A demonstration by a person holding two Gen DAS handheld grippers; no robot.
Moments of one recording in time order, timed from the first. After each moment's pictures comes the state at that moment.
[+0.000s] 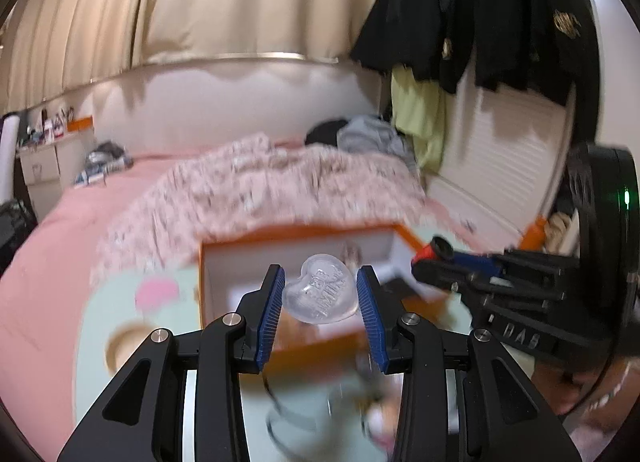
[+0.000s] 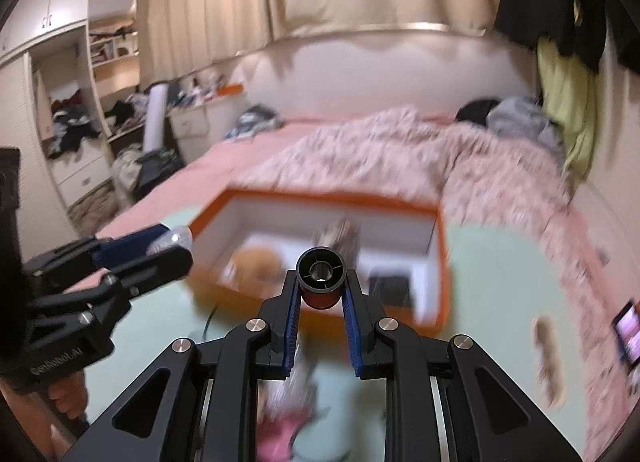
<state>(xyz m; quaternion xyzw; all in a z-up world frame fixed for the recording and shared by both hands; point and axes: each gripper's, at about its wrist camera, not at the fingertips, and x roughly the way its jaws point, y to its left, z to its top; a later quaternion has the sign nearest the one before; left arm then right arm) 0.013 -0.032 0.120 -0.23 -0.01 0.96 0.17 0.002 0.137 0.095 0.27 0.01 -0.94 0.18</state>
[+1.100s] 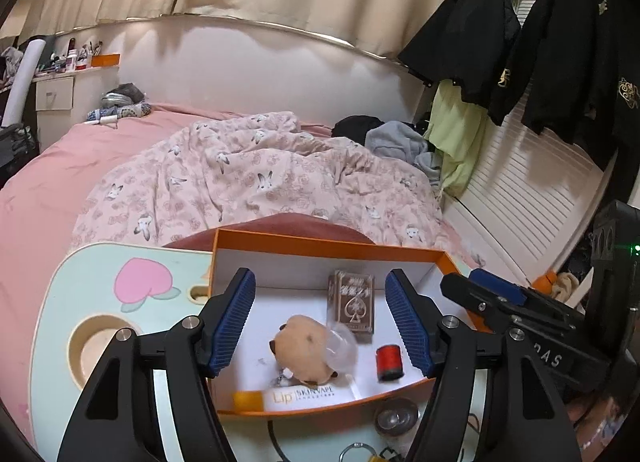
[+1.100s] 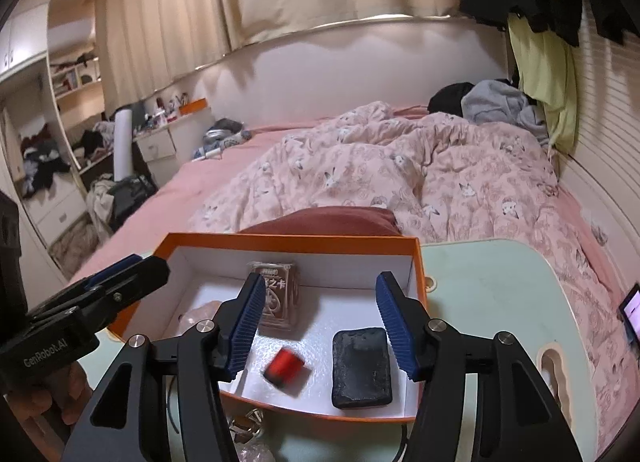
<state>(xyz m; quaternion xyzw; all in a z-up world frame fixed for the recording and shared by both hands) -0.040 -0.059 0.087 -0.27 -0.12 0.95 0.14 -0.054 0.151 0.084 0.29 -0.05 -0.94 0.15</state>
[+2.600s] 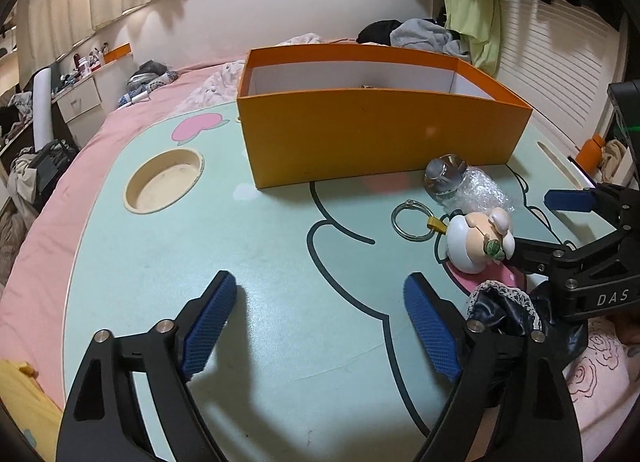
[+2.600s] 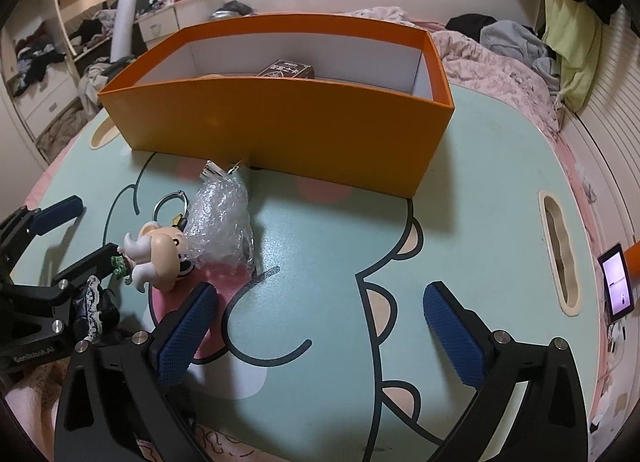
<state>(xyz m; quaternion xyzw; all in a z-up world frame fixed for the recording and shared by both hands) 0.056 -0.037 0.005 -0.40 0.04 0.91 0.06 0.022 0.147 -0.001 0.46 0.07 -0.87 0.15</state>
